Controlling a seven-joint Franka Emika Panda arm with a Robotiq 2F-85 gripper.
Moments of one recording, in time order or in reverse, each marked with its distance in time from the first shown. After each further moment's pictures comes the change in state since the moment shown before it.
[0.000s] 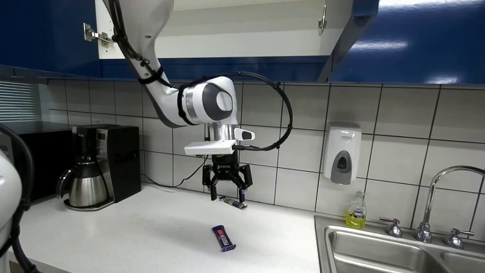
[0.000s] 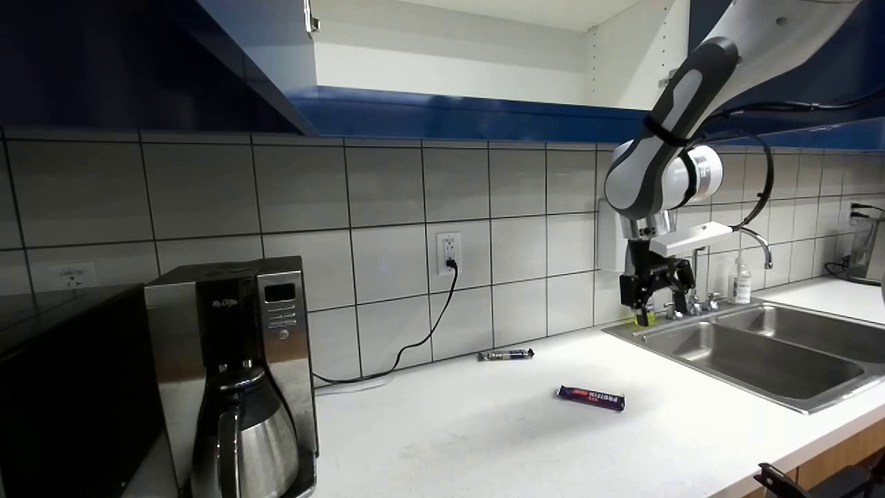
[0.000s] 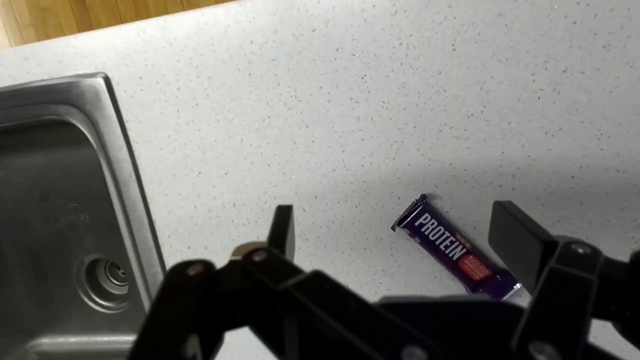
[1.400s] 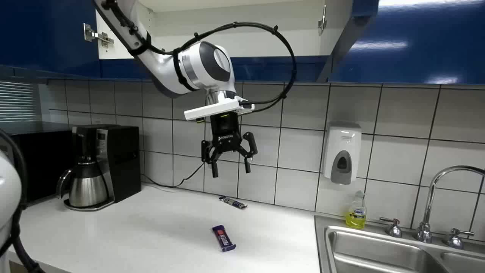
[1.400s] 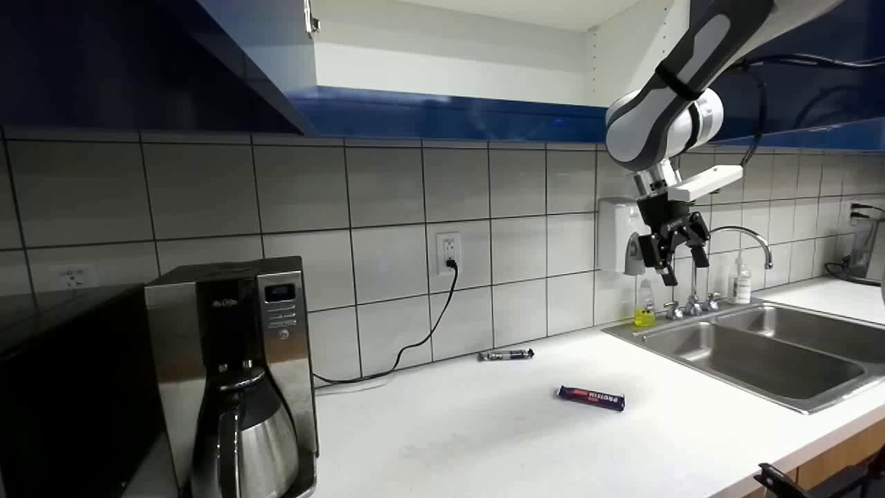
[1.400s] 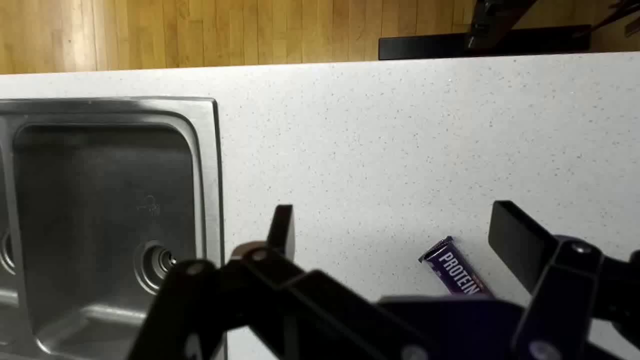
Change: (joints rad) arm -0.002 -0.159 0.031 0.083 -0.122 -0.337 -0.102
